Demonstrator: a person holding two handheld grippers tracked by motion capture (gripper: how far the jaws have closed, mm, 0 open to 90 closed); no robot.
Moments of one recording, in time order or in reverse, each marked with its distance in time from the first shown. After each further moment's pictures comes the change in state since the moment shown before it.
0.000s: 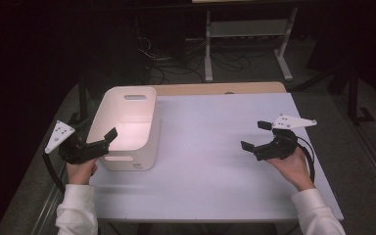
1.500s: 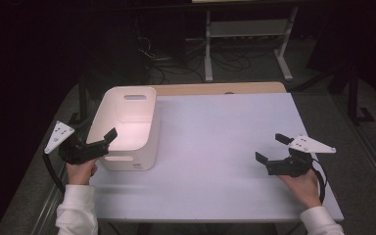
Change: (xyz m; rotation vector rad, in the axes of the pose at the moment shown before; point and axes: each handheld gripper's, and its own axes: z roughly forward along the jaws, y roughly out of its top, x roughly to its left) left arm 0.000 -0.001 0.000 0.001 0.002 -0.011; right arm 0.005 -0.052 -0.033 -0.105 -0.171 0.012
